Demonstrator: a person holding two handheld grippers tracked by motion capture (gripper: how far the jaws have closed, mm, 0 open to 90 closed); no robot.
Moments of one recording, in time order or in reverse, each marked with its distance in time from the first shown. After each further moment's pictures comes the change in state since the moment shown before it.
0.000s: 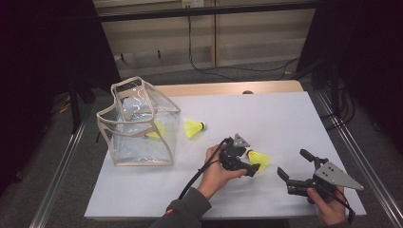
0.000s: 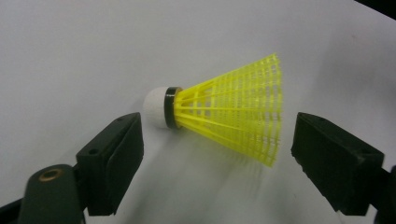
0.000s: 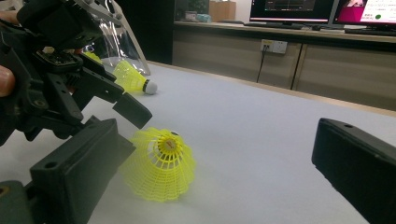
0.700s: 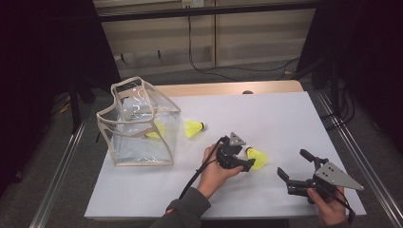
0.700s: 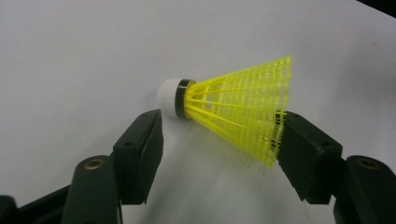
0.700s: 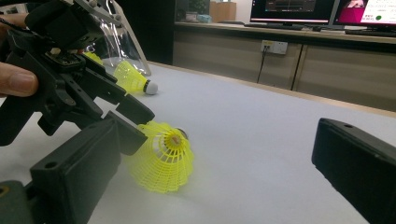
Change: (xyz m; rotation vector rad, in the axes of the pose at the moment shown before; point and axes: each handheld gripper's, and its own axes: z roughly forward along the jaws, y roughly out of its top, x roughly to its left) left arm 0.010 -0.004 -0.004 -0.031 0.041 -0.018; right arm 0.001 0.000 -0.001 -0.003 0.003 0.000
